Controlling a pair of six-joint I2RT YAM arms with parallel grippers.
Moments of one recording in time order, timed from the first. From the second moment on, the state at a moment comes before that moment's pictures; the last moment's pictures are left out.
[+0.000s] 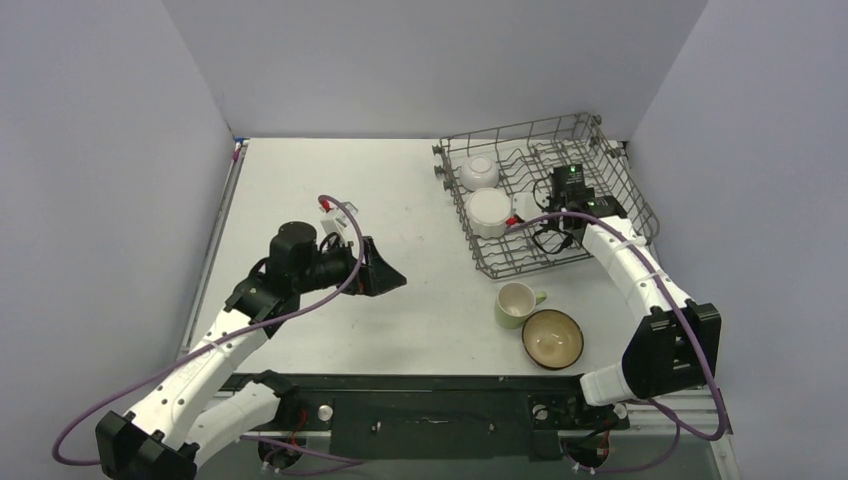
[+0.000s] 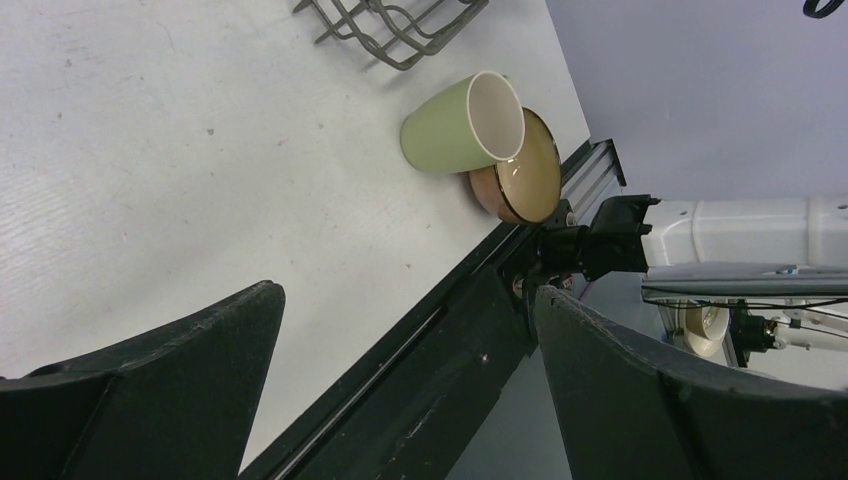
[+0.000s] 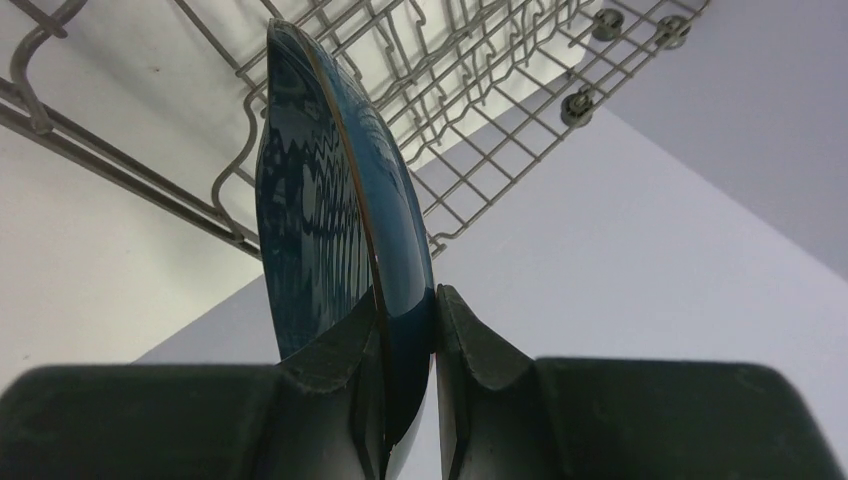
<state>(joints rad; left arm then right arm) -0.50 0.90 0.80 -0.36 0.48 -0.62 0.20 1.43 1.21 -0.70 0.33 -1.35</state>
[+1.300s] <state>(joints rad) -0.55 0.80 0.72 -0.29 0.49 -0.67 0.29 1.42 1.00 -0.51 0.17 -1.79</state>
